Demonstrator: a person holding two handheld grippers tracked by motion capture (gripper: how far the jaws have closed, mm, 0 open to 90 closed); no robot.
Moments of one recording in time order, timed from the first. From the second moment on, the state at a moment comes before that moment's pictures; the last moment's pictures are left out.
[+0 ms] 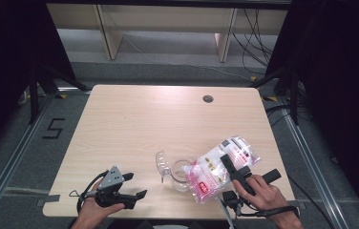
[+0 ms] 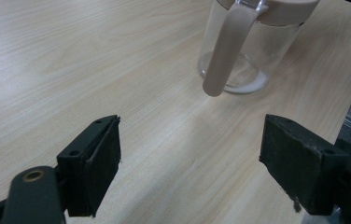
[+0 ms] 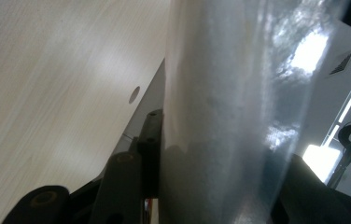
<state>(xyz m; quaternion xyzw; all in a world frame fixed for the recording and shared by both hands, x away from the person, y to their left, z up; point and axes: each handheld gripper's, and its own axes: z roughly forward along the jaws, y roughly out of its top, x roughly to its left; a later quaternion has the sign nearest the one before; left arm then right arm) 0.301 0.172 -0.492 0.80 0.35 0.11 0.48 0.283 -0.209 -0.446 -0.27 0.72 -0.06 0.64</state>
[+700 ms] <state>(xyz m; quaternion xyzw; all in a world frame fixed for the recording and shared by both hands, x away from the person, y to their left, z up) 0.301 0.172 -0.493 0.80 0.34 0.11 0.48 0.282 -0.208 -0.448 -0.29 0.70 -0.06 0.64</state>
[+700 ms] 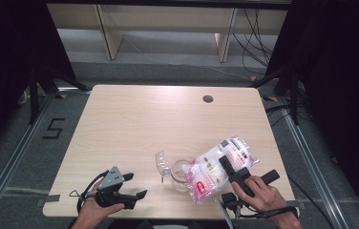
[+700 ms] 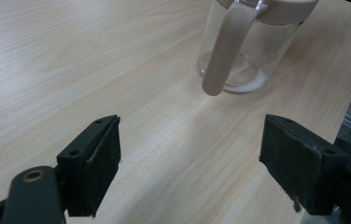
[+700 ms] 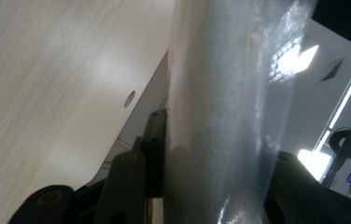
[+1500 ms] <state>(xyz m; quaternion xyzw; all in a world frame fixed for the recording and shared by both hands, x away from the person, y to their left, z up) 0.302 0.171 -0.492 0.80 0.34 0.12 0.48 0.283 -0.200 -0.444 -0.30 0.71 -0.06 0.64</state>
